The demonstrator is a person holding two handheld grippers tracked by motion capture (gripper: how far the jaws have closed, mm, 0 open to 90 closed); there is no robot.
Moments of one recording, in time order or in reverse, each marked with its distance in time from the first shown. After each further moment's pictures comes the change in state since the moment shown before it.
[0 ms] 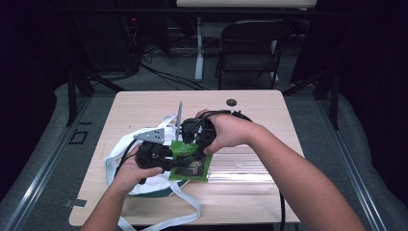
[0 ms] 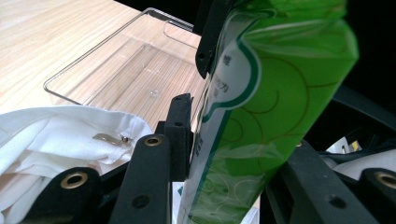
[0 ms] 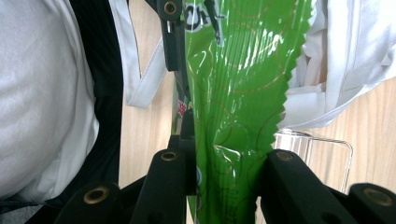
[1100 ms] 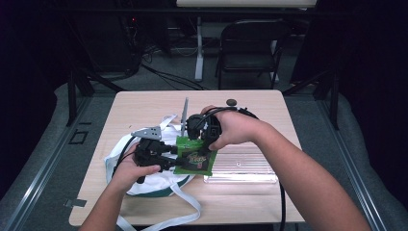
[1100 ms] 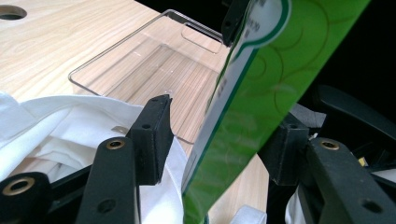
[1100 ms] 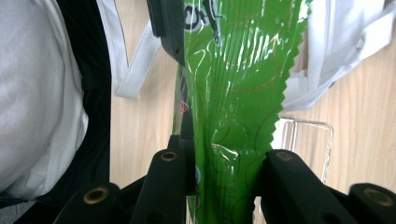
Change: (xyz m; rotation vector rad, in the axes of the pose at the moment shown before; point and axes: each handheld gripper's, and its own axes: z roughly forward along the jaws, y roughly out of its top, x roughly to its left) left arm 0.007 -0.002 -0.005 -0.019 0.050 -0.054; right arm -0.003 -0.012 -0.011 0.010 -0.048 0.018
